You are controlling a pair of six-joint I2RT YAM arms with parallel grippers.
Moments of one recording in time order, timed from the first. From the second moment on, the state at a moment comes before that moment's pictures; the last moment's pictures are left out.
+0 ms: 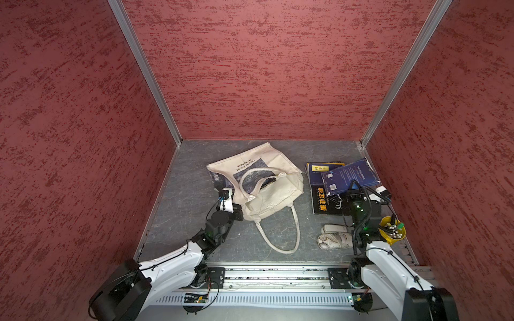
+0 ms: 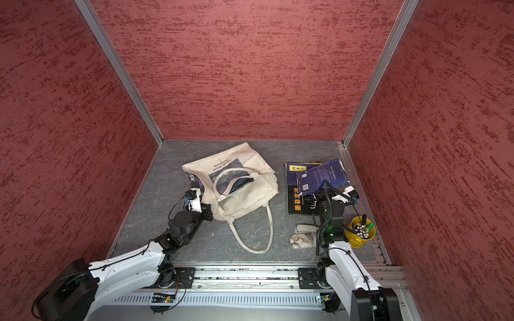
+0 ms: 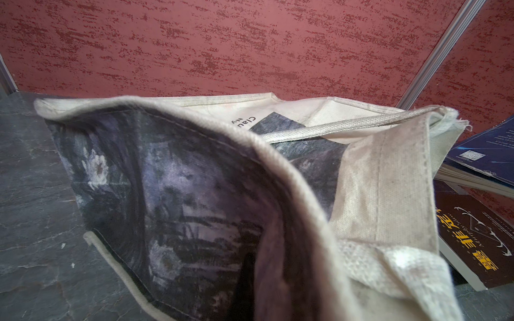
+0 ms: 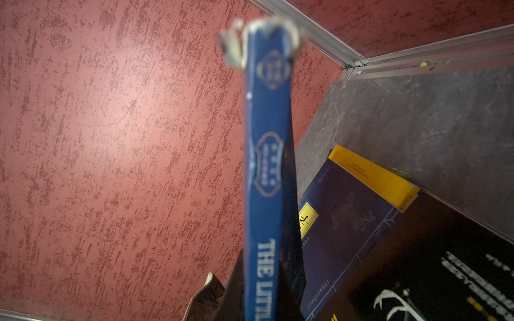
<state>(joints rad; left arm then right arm) -0.69 0.93 0.14 0.61 -0.41 -0.30 0.04 0.91 0.19 0.70 0.17 1.13</state>
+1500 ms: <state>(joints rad) -0.69 0.95 0.14 0.61 -0.39 -0.30 0.10 1.63 0.39 1.00 0.28 1.50</state>
